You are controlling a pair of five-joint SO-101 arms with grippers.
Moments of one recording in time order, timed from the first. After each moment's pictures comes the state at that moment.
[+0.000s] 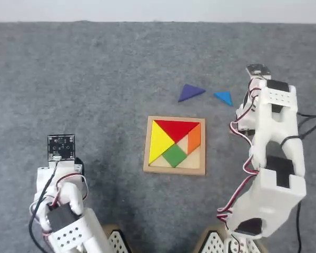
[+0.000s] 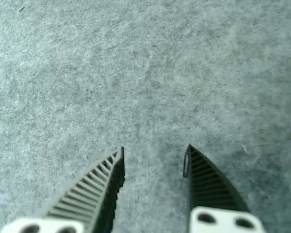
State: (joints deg) left arm -35.0 -102.9 96.9 64.6 -20.0; right arm 8.0 16.6 4.5 75.2 11.1
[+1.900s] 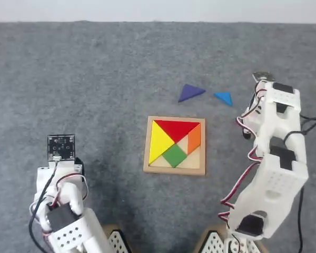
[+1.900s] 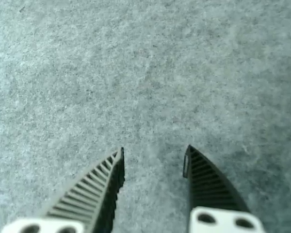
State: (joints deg) left arm -35.0 -102.9 96.9 64.7 -20.0; right arm 11.7 27.8 -2.2 74.0 15.1
